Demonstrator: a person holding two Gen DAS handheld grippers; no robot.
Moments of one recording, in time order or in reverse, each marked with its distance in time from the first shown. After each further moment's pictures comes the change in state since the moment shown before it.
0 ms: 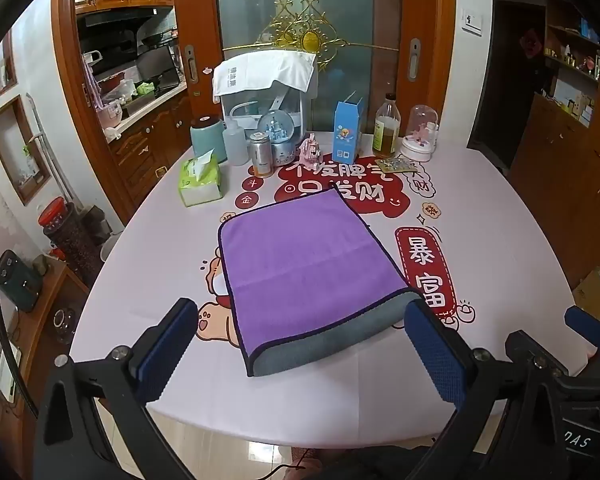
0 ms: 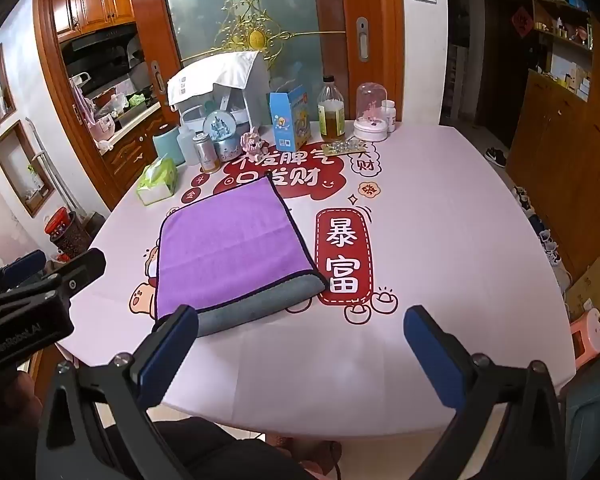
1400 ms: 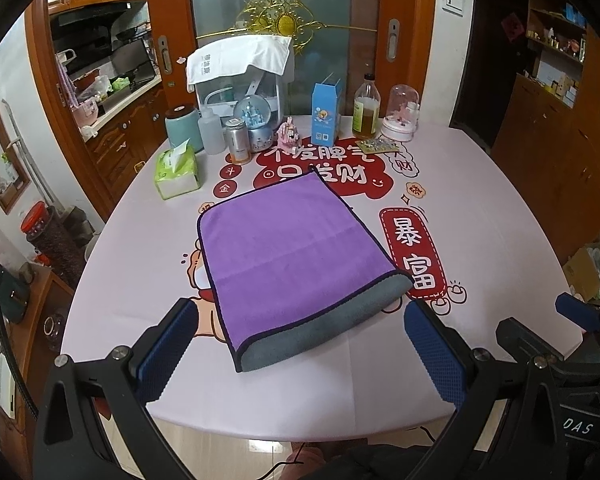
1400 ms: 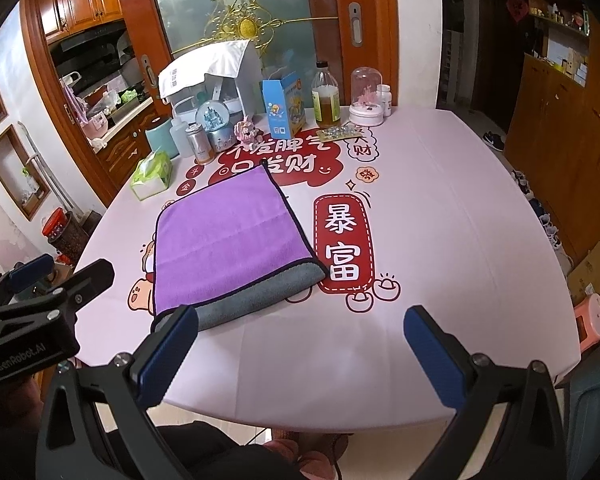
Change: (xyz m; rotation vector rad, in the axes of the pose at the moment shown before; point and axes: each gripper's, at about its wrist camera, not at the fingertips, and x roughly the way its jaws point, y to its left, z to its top) left arm 0.013 -0.001 0.001 0.060 0.069 -0.066; right arm 0.005 -0.007 -0.006 0.028 0.038 -0.006
